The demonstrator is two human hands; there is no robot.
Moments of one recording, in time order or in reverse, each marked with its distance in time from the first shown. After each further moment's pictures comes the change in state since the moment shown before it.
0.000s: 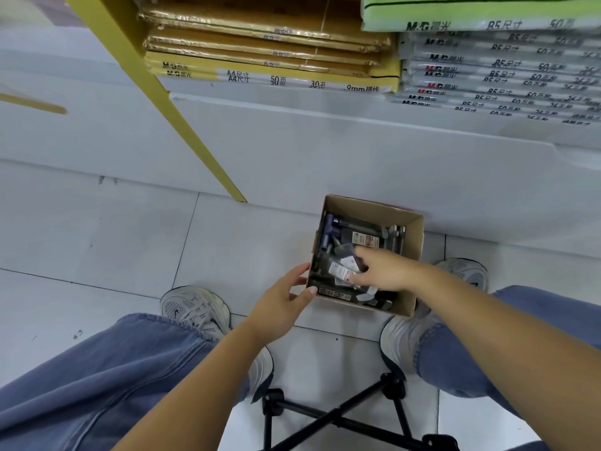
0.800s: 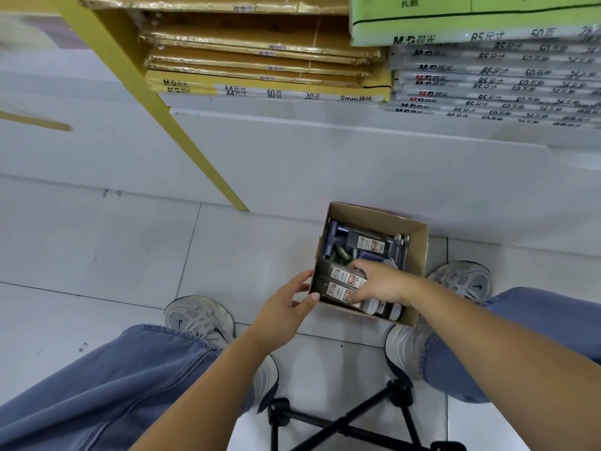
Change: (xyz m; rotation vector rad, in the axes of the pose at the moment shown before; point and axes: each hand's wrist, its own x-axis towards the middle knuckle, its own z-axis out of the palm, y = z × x) left_hand 0.002 -0.001 0.001 -0.008 0.017 -0.015; right_hand 0.008 0.009 0.022 0.344 -0.036 0.115
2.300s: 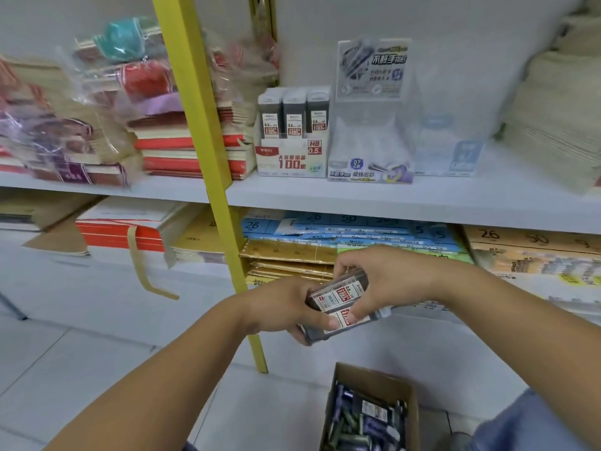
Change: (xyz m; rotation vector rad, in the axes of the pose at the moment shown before) left_hand -0.127 0.271 -0.143 0.271 -0.128 0.404; right_hand -0.278 -0.254 -0.122 -0.654 0.448 -0.598
